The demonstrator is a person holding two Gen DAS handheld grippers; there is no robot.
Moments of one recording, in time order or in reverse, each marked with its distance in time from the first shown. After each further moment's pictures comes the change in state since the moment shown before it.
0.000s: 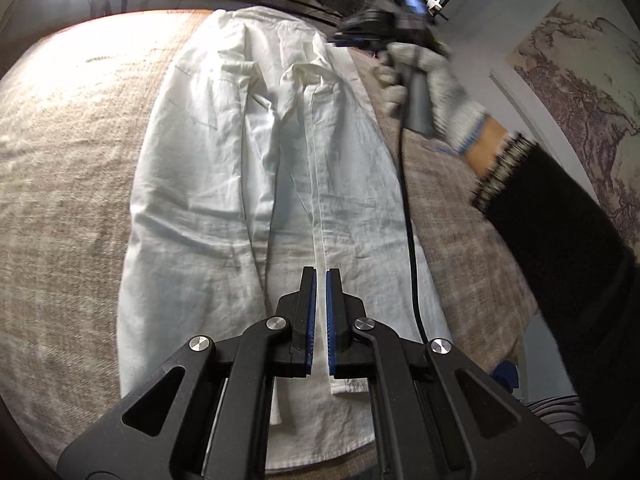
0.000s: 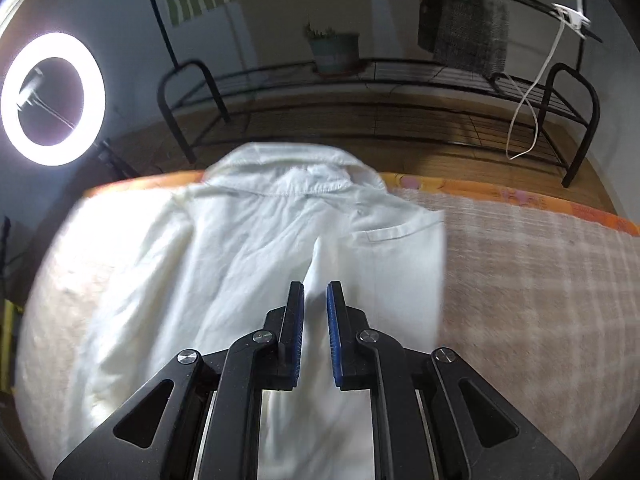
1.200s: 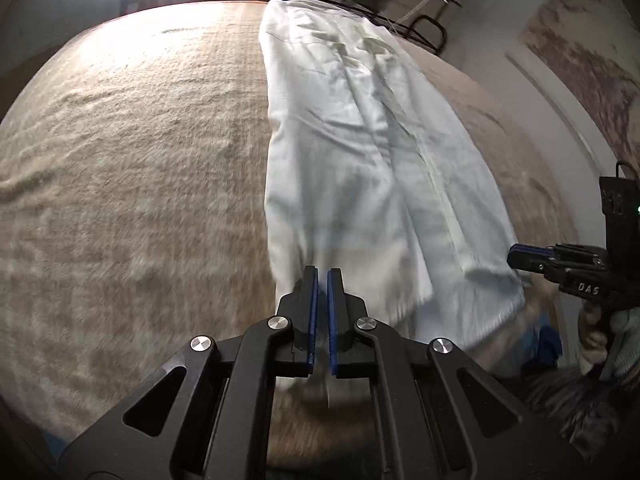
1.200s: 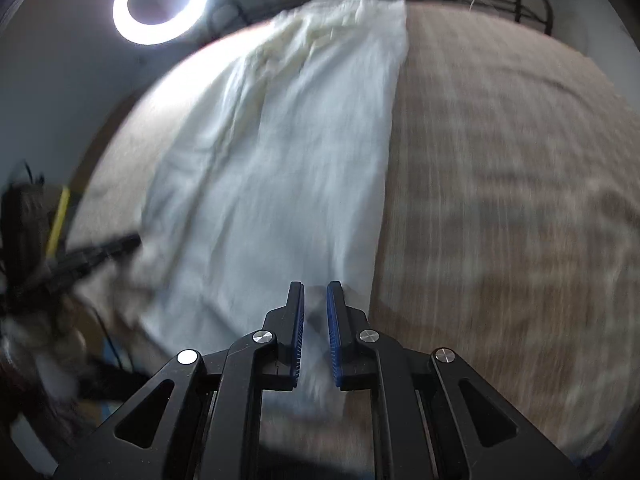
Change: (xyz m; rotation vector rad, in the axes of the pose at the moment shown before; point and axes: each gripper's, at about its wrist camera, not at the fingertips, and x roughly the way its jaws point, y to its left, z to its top) left arm -0.038 0.075 -0.074 0.053 0.013 0.101; right arm -0.191 0.069 -0.324 -0.015 0.261 0.036
